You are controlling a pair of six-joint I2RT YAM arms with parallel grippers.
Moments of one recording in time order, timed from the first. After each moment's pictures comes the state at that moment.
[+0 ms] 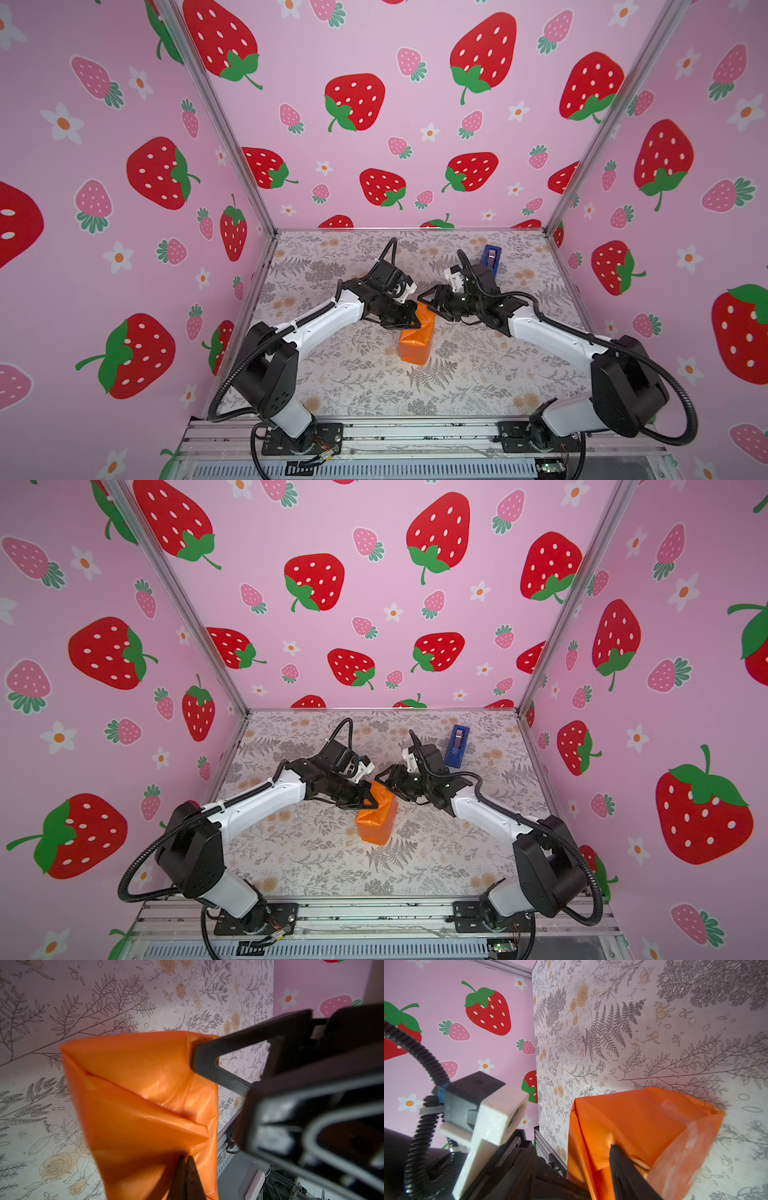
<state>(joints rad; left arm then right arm) -0.63 1.61 1.20 -0.65 0.58 -0.50 0.67 1.45 0.92 -0.09 -0.48 0.98</state>
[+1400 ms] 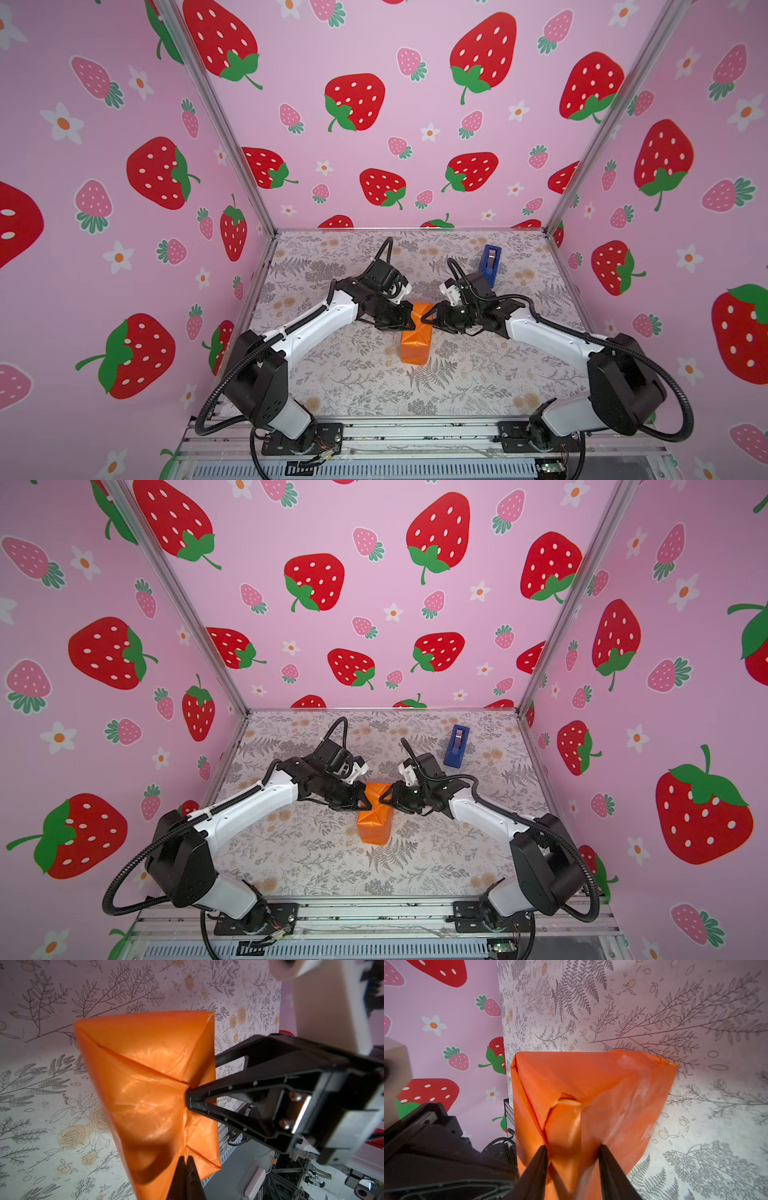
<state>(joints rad) -0.62 1.55 1.21 -0.75 0.56 -0.50 0.69 1.47 0.88 -0.25 -0.53 0.80</state>
